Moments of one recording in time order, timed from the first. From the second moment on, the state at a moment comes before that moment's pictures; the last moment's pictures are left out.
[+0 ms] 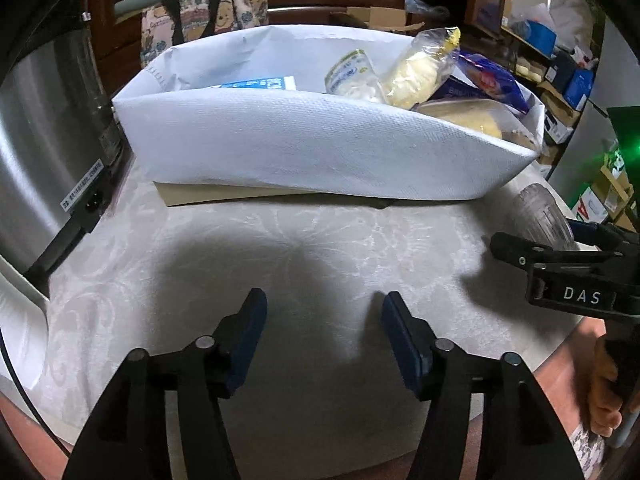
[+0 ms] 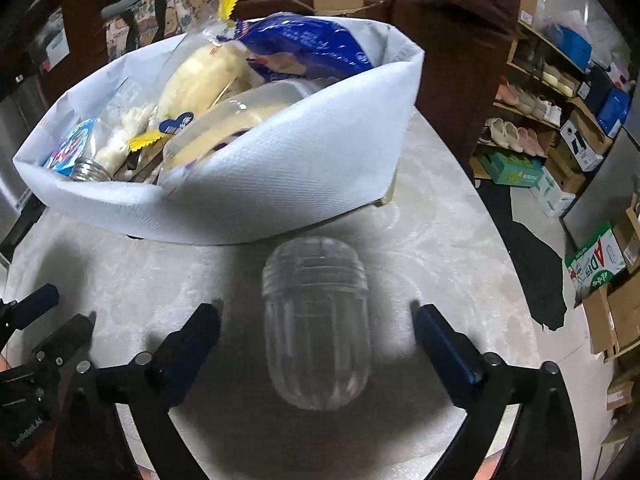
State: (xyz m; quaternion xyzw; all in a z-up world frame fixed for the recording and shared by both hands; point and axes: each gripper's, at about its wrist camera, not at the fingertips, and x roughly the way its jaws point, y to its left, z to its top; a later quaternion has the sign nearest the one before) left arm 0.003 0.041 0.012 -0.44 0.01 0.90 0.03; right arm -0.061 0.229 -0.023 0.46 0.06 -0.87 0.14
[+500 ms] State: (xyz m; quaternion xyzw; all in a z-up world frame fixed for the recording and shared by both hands) left arm 0.005 0.038 0.013 -0.44 0.01 0.90 0.03; right arm -0.061 0.228 -0.023 0.46 0.06 -0.87 0.14
